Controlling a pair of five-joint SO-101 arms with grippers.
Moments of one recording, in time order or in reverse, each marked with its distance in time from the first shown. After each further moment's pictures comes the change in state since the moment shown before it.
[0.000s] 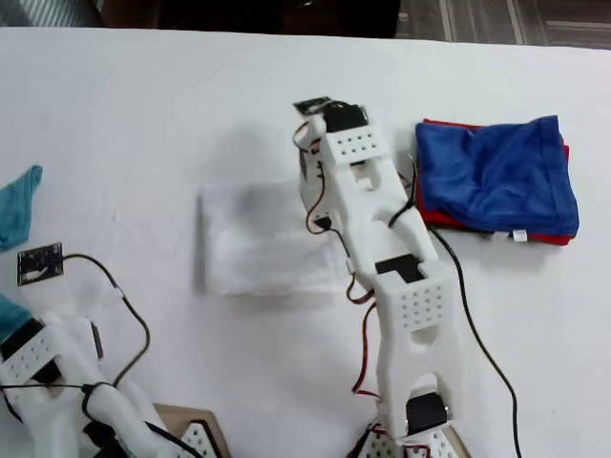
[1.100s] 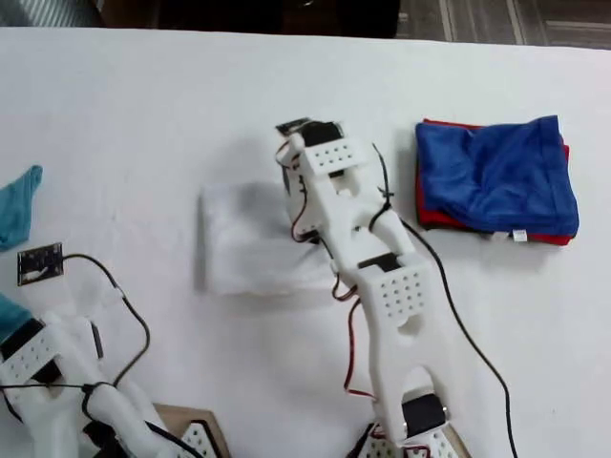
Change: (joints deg) left arm 0.0 0.0 0.0 0.0 0.0; right arm -2.9 10.6 -2.5 -2.7 0.0
